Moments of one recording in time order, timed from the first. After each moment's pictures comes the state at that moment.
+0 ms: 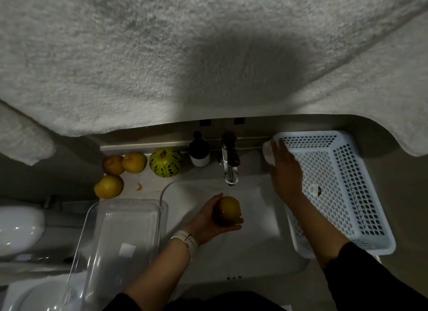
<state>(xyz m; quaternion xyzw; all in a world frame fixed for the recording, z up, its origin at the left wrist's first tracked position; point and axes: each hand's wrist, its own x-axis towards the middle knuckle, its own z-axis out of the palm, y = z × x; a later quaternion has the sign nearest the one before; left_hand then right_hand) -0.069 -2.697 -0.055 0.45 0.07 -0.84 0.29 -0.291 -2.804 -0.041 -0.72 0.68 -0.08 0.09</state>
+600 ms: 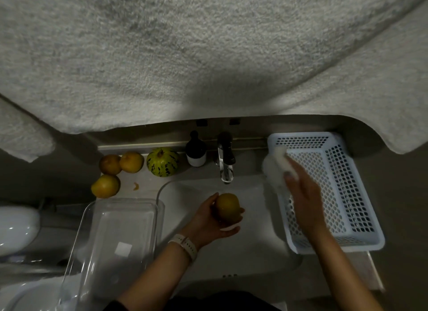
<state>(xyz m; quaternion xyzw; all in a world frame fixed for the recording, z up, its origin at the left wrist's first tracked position) -0.074 -2.685 -0.028 0.41 0.08 -0.86 0.29 -0.291 -2.709 0.062 -0.57 0.60 -0.41 0.38</state>
